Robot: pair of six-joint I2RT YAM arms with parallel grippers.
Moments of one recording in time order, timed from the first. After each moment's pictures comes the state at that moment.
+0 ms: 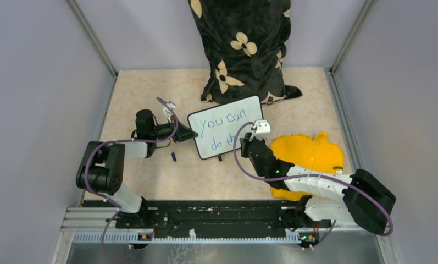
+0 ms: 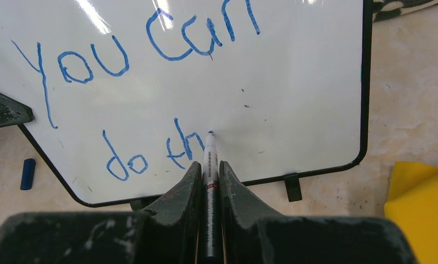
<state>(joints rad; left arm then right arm) -0.15 1.60 0.58 0.74 1.06 -0.39 0.93 1.15 0.46 0.38 0.63 0.42</state>
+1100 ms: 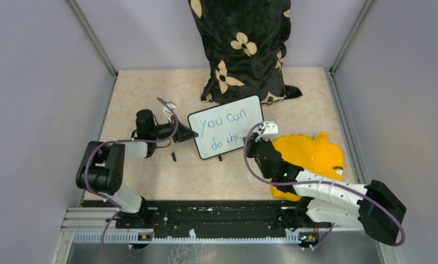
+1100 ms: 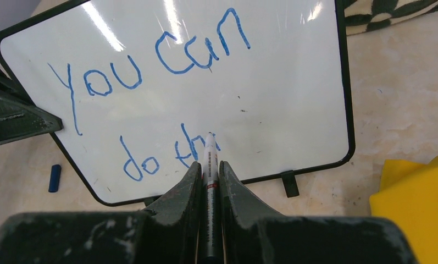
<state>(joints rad) -0.15 1.60 0.58 0.74 1.06 -0.39 0.93 1.01 0.43 0.32 0.62 0.44</state>
